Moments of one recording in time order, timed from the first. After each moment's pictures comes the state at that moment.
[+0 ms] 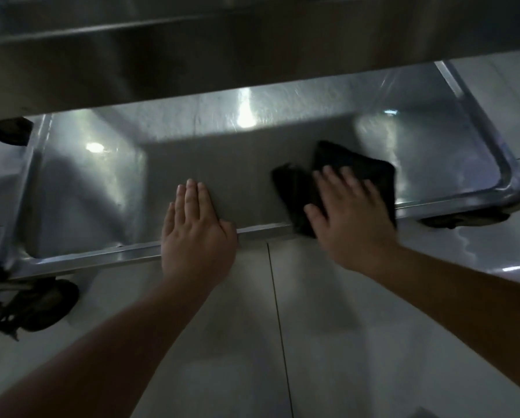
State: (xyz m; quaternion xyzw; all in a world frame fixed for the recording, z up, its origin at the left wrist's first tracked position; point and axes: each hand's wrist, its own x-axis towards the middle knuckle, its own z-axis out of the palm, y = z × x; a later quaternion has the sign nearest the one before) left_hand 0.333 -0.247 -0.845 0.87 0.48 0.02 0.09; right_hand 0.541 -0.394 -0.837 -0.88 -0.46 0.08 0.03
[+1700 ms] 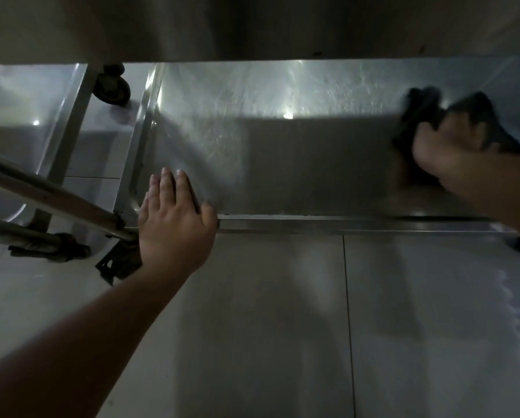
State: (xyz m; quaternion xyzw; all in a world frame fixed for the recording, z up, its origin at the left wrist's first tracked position) left_hand 0.170 -0.153 -0.849 0.81 0.57 0.02 0.08; right_hand 0.602 -0.256 -0.827 -0.97 -0.19 0.10 0.08
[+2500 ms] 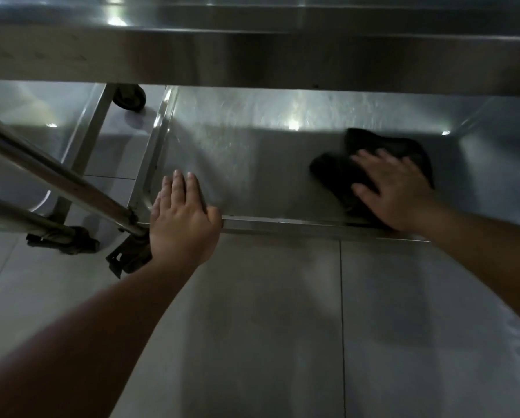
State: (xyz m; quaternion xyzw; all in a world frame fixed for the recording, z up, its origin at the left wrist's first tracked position) left_hand 0.167 -0.153 -0.851 0.81 0.58 0.02 0.09; right_hand 0.525 -0.284 -0.825 -0.82 -0.56 0.13 0.00
